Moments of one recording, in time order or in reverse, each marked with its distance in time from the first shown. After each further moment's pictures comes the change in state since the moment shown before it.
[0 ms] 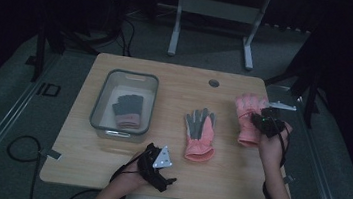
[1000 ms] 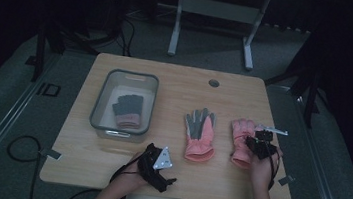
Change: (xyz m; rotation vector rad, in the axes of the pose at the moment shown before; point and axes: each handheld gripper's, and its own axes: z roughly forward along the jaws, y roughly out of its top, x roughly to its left) left arm -0.002 0.000 0.000 0.009 0.012 0.020; right arm 0.001 -0.075 0.025 0.103 -0.044 0.158
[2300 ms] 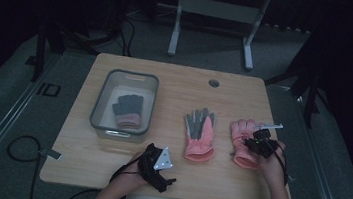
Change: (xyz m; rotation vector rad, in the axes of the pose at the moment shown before) left arm 0.000 0.000 0.000 0.005 -0.001 0.009; right arm -0.013 0.008 0.008 0.120 0.091 -0.294
